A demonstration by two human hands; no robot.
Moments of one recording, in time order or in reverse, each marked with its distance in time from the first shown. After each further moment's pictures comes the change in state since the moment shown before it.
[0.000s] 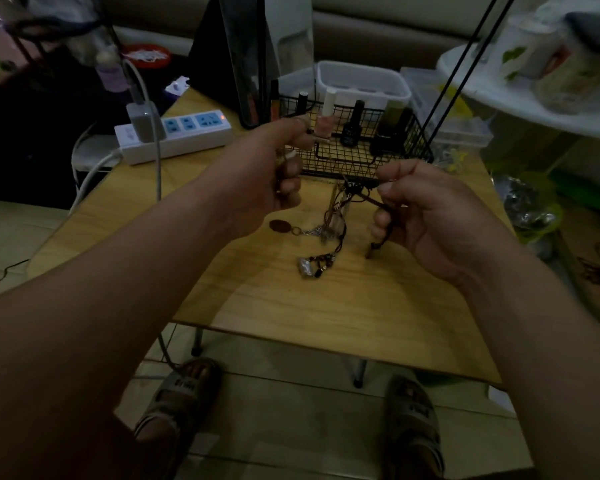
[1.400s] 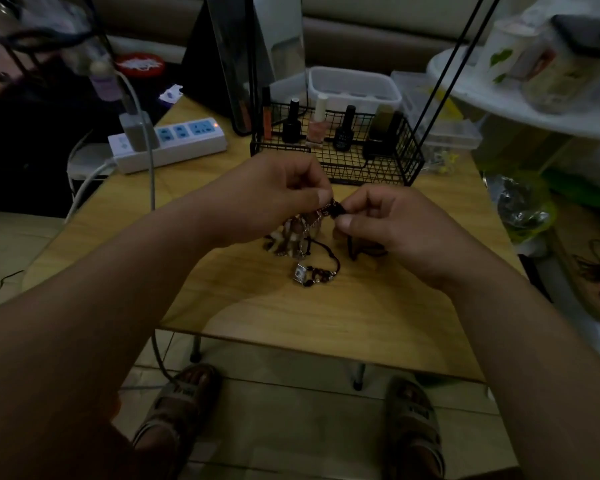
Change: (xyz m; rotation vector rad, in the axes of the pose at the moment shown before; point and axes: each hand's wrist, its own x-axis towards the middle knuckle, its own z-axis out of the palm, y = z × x) left_hand -0.014 0.001 -0.002 0.808 -0.242 0.299; right_hand 0.000 0.010 0.001 -0.547 -0.139 -0.086
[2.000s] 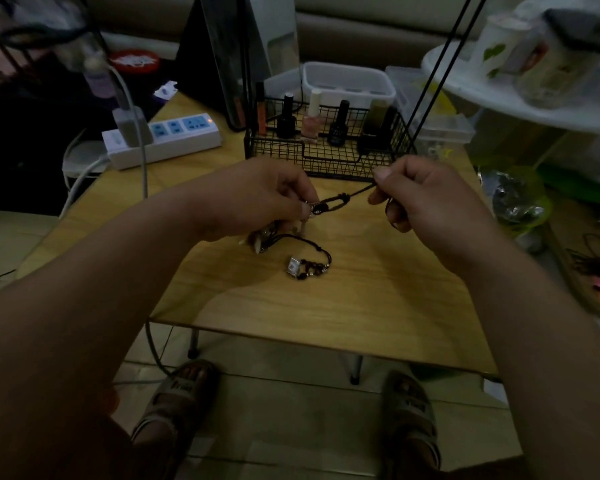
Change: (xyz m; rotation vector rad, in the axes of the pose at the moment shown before) left_hand 0.002 -0.001 -0.002 0.049 -0.108 -0.157; right_hand -0.002 0.003 -0.025 -0.045 0.298 0.011
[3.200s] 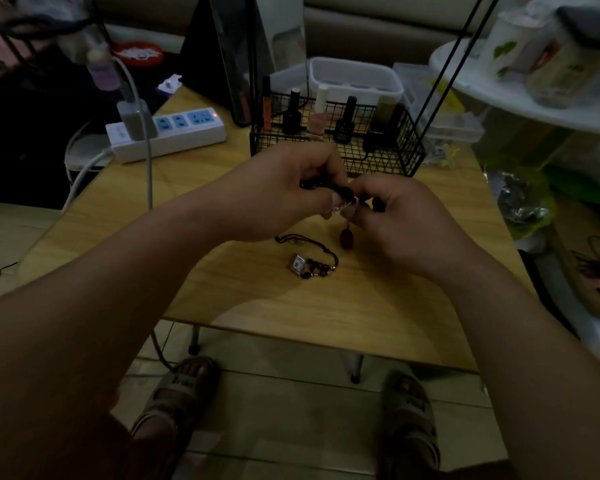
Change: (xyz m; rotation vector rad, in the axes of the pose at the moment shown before) left_hand -0.003 0.006 0.011 0.033 0.095 0.342; right_hand -0.001 0.007 0.025 -0.386 -0.162 -0.269
